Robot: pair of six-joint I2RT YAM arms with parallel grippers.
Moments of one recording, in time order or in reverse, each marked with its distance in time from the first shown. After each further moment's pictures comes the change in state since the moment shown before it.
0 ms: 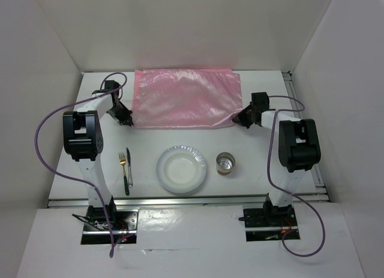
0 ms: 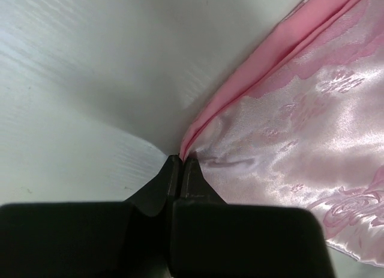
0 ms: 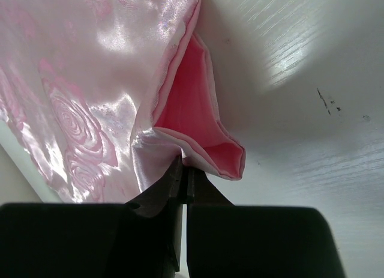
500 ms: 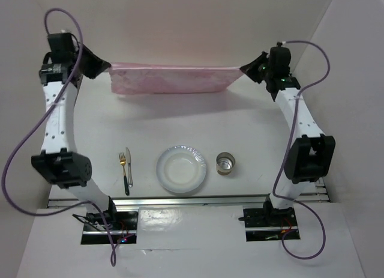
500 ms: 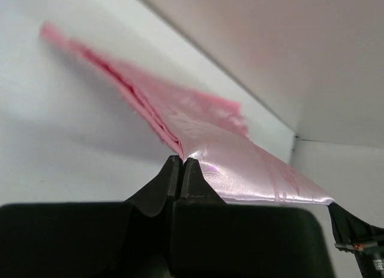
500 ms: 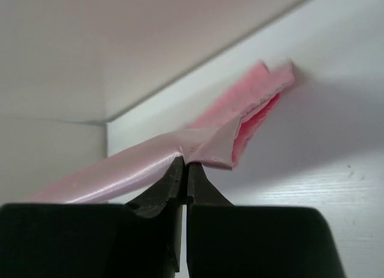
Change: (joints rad) left arm 0.084 -0.353 0.453 -0.121 0.139 0.001; right arm -0.021 -0.122 0.492 -0.162 -0.024 -0.172
